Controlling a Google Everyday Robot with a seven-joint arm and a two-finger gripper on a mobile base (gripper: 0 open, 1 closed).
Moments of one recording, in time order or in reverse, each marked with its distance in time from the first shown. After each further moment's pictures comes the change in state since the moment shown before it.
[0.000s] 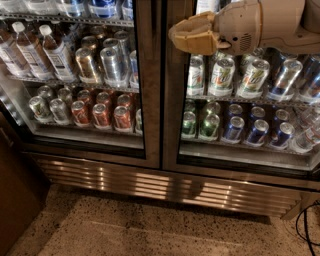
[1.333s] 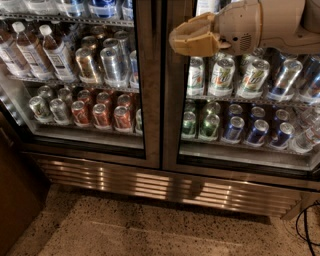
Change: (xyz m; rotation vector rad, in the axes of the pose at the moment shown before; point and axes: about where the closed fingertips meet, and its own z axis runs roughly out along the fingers) arm 0.000 0.000 0.000 0.000 0.000 0.000
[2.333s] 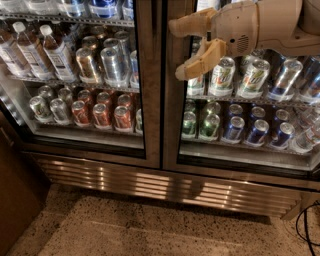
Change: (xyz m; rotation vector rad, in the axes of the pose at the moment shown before) arm -0.003 0.006 0.004 0.000 0.000 0.000
